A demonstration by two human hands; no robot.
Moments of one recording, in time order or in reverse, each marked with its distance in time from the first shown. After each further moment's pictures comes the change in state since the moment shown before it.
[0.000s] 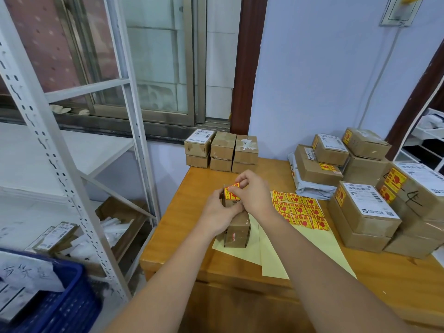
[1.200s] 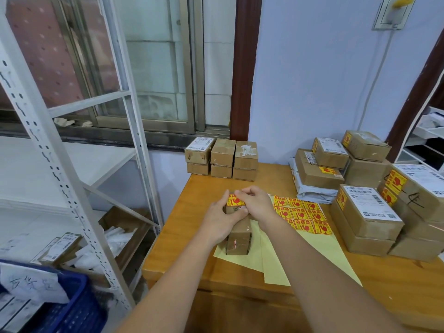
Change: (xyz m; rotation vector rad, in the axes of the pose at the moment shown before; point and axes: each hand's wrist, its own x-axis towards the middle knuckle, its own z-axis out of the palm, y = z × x) left_hand 0.001 -0.004 -0.001 0.104 -0.057 0.003; right_hand 0.006 0.023 0.007 0.403 -0.109 0.321
